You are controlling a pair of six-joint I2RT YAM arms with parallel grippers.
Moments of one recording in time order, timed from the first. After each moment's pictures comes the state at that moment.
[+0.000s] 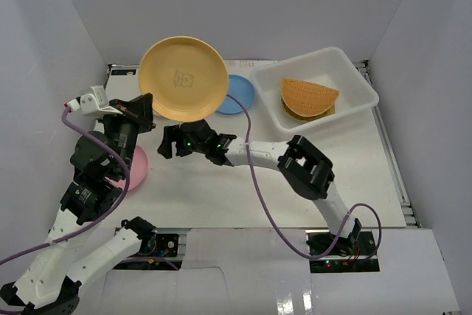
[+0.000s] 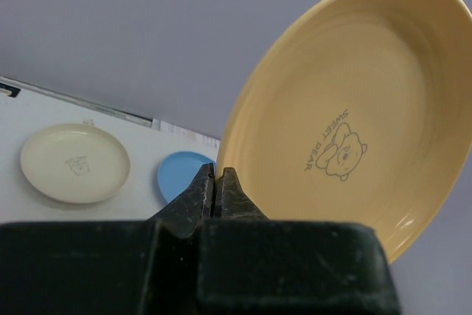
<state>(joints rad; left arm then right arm) -0.59 0.68 1.10 -0.21 -0.55 -0.42 1.08 2.08 1.48 0.19 -0.01 0.64</state>
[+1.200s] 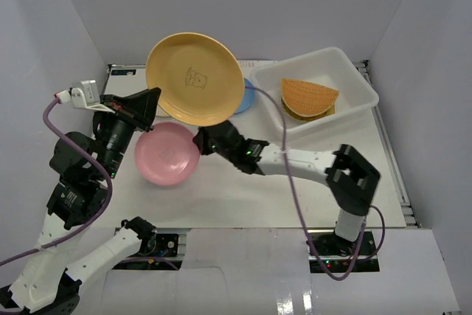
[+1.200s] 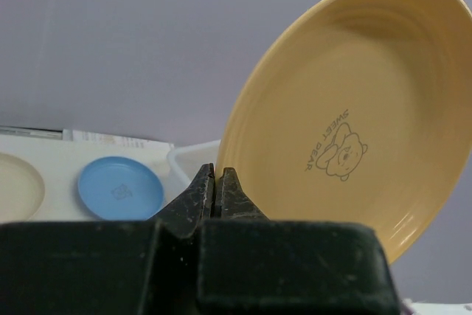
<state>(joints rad) -0.59 0.69 1.21 -0.26 -0.27 -0.45 1.13 1.88 1.31 0.15 0.25 0.53</state>
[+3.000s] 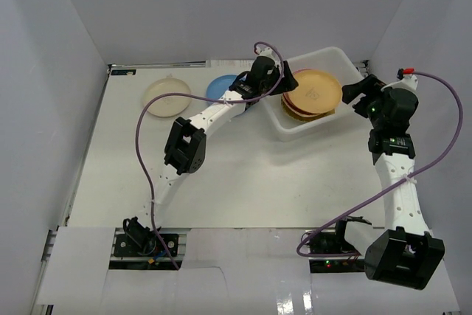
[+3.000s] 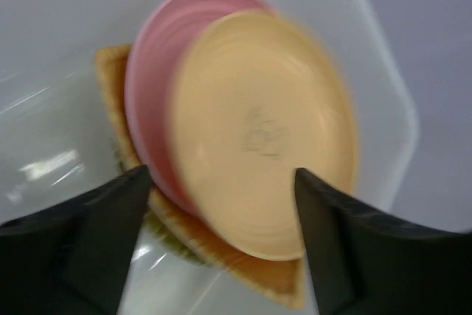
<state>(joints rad) -0.69 2.49 2.32 -0.20 0.04 -0.69 -0.15 1.04 0.92 -0.08 -0.17 0.50</state>
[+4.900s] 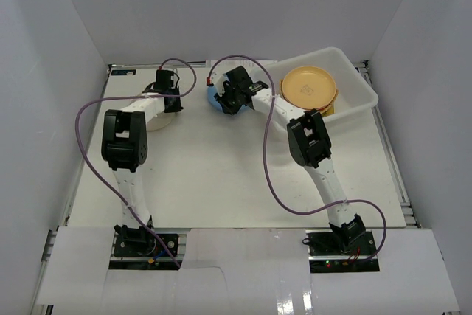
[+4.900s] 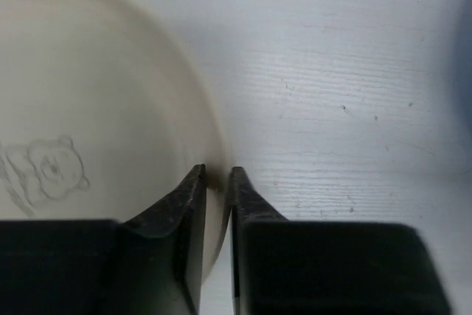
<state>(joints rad) -0.11 2.11 1.51 -0.28 -0.07 -0.15 0.64 2.48 2.17 -0.51 -0.26 -0.39</state>
